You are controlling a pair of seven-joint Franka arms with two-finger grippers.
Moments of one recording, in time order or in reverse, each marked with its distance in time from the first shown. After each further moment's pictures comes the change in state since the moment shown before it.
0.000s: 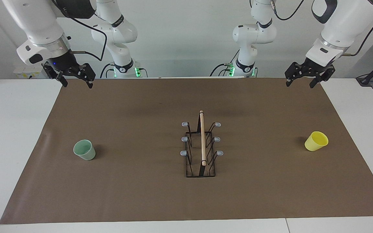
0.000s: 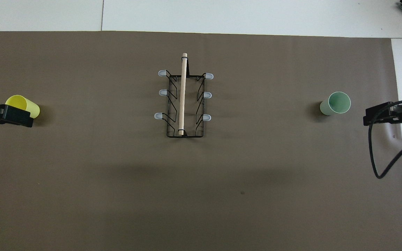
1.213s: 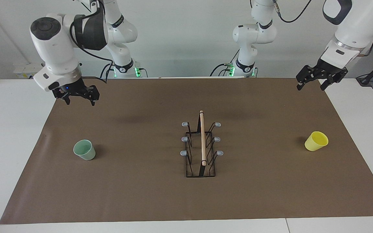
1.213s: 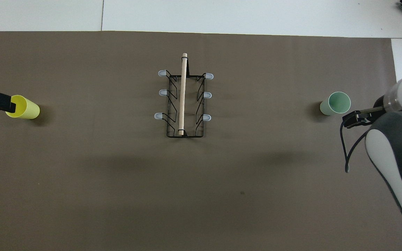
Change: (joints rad) left arm -0.001 0.096 0.084 0.117 -0.005 0.010 -0.012; right arm 0.031 0.076 0.003 -0.210 -0.207 0.237 -0.137
